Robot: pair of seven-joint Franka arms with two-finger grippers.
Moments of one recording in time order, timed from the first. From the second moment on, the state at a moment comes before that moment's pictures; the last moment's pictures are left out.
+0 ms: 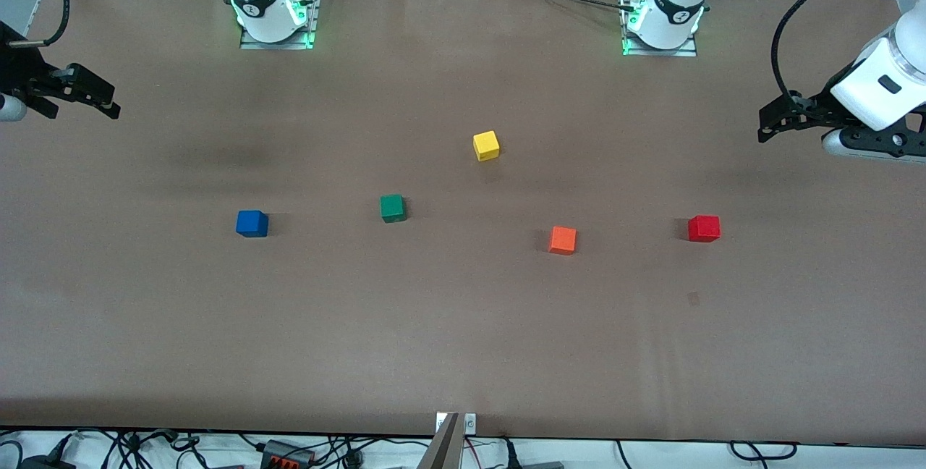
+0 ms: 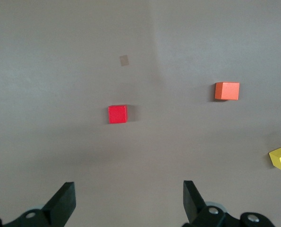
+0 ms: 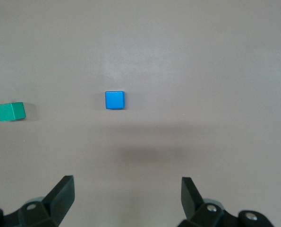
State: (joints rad) left arm -0.04 0.01 -0.01 -1.64 -0.01 1.62 0.04; right arm 0.07 -0.11 -0.11 -1.77 -0.01 1.67 -0.05
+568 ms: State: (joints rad) left arm -0.04 0.01 -0.02 -1.64 -0.01 1.62 0.04; right arm 0.06 -0.11 -0.11 -1.77 -0.01 1.67 -0.05
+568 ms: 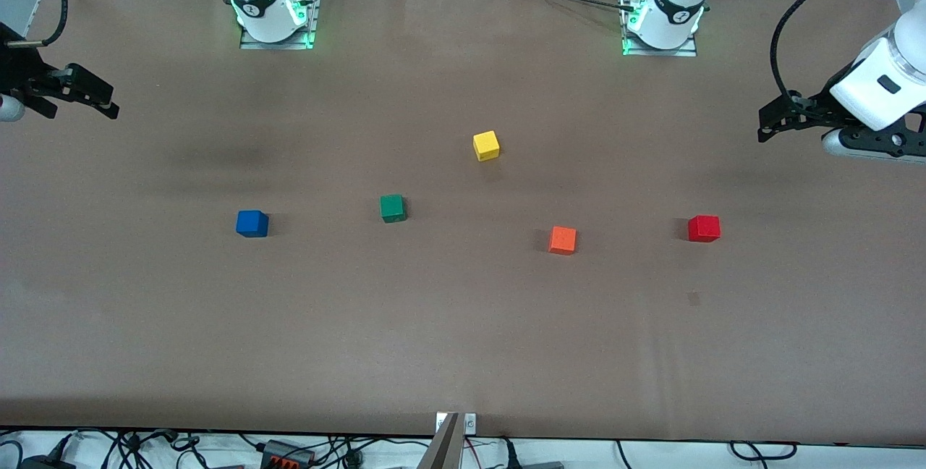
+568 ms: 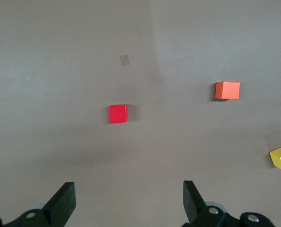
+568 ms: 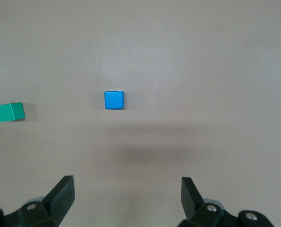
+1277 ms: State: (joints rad) left arm -0.04 0.01 -0.02 -1.64 -0.01 1.61 0.04; right arm 0.06 -0.11 -0.11 -1.77 -0.01 1.63 -0.05
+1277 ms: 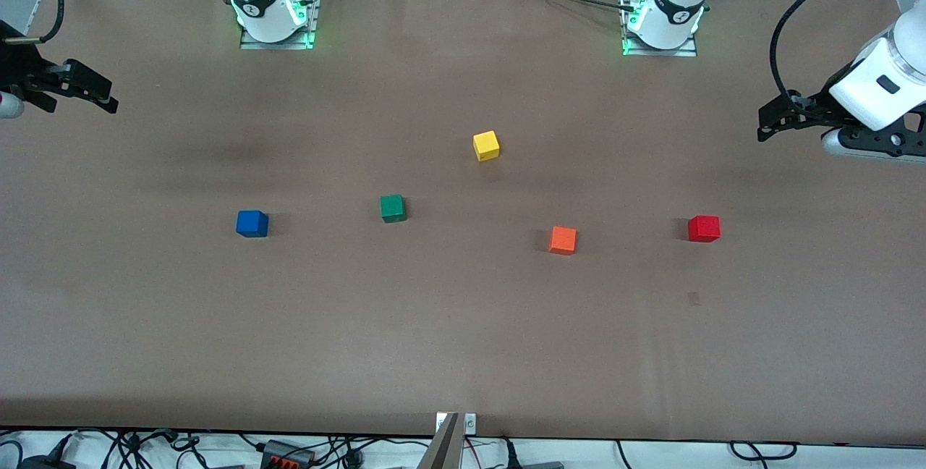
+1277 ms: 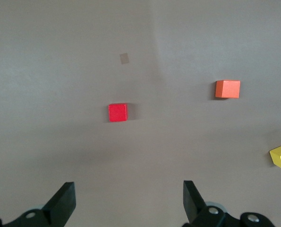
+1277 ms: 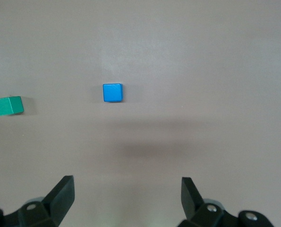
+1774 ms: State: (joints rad) left arm -0.03 0.01 -0.02 -1.64 -0.01 1.61 0.04; right arm 0.06 -0.11 -0.11 -1.77 -0.01 1.63 -0.05
